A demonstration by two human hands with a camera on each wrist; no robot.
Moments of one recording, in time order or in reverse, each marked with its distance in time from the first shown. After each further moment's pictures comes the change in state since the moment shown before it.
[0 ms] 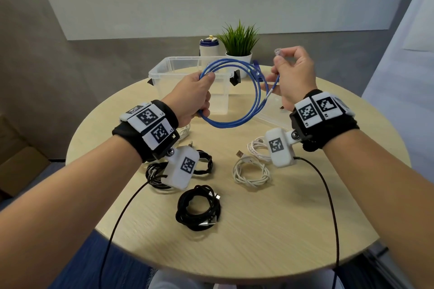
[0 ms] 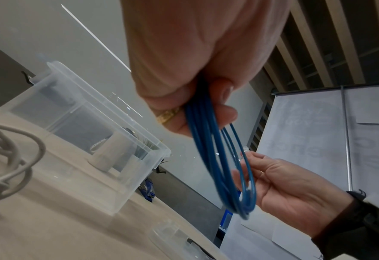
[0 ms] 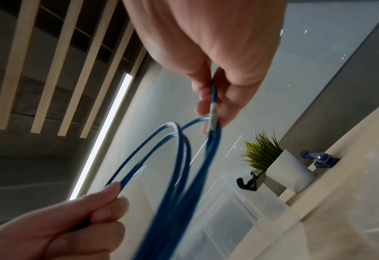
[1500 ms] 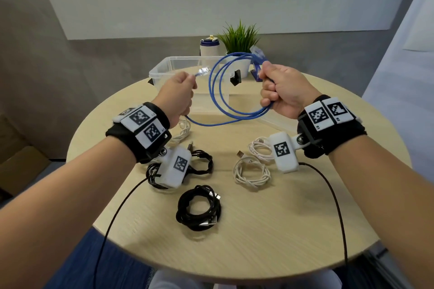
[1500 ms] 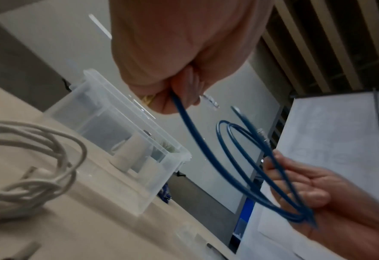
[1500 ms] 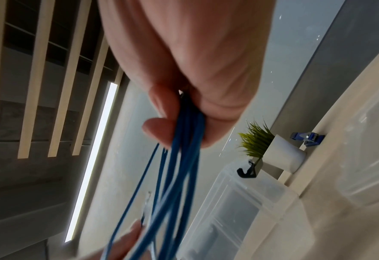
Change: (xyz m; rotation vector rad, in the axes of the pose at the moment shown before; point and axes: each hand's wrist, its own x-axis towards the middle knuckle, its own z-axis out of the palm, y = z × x) left_hand 0.022 -0.023 -0.025 -0.029 0.158 0.046; right_hand -0.015 -0.006 -0.004 0.172 -0.423 0.301
